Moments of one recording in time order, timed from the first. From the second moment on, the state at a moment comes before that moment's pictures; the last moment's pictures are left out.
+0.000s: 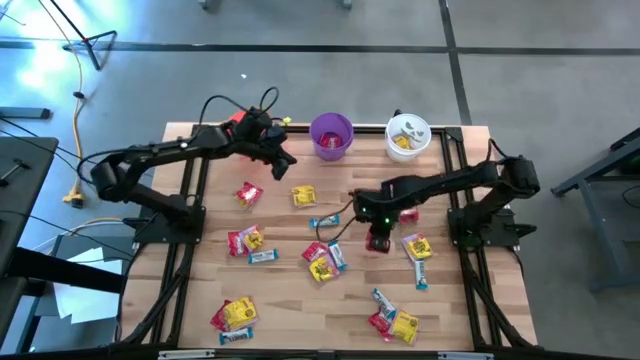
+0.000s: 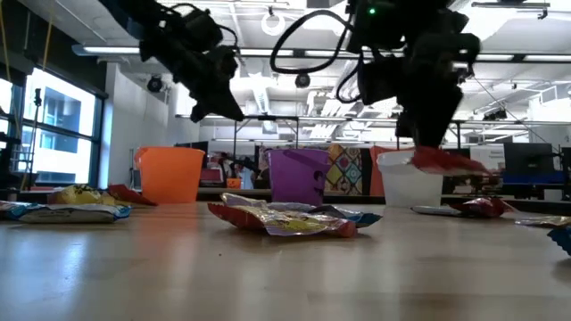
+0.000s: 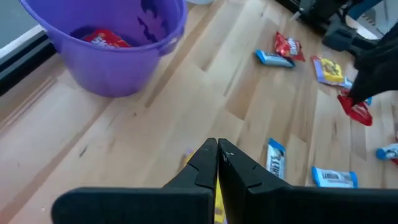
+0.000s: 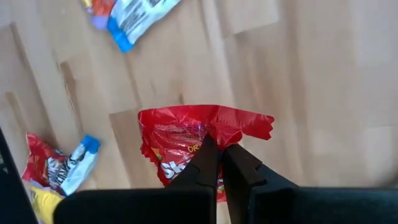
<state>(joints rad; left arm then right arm) 0.58 1.40 0.95 -0.30 0.34 -0.14 -0.01 1.60 1.05 -0.80 -0.29 0.26</state>
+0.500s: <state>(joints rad) 0.66 1.53 1.06 -0.35 0.35 -0.08 -0.12 1.60 1.12 -0.92 -0.29 0.14</state>
